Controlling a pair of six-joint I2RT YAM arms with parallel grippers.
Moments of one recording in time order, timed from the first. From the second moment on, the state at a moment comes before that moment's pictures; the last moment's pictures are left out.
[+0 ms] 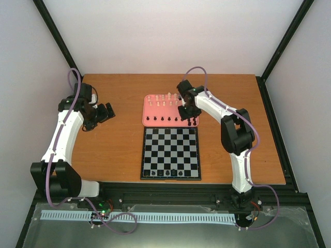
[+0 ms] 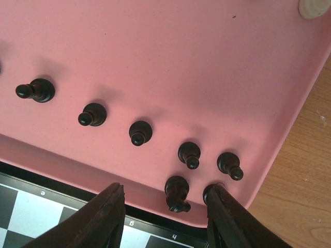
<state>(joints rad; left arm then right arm) 0.04 1.36 1.29 -1.07 0.16 -0.46 0.50 2.11 1.76 -0.95 0.05 0.14</state>
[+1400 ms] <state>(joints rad) 0.03 1.44 1.33 -1.10 0.14 -0.46 0.49 2.16 1.67 -0.89 0.04 0.12</state>
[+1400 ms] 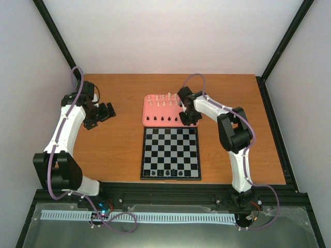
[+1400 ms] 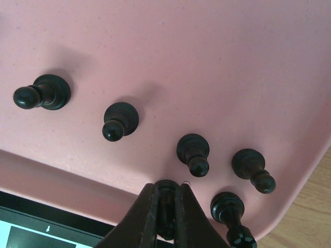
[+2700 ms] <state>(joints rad) -0.01 1.44 1.32 -1.09 0.17 -0.43 1.02 1.38 0.89 -0.94 -0.07 0.55</state>
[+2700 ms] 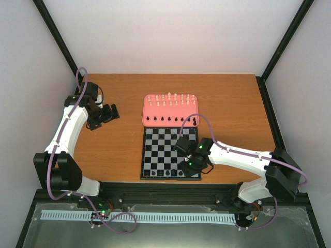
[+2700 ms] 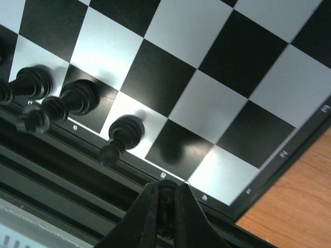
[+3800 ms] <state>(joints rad) -0.02 1.44 1.32 -1.09 0.17 -0.43 1.03 1.52 0.88 -0.86 -0.02 0.60</state>
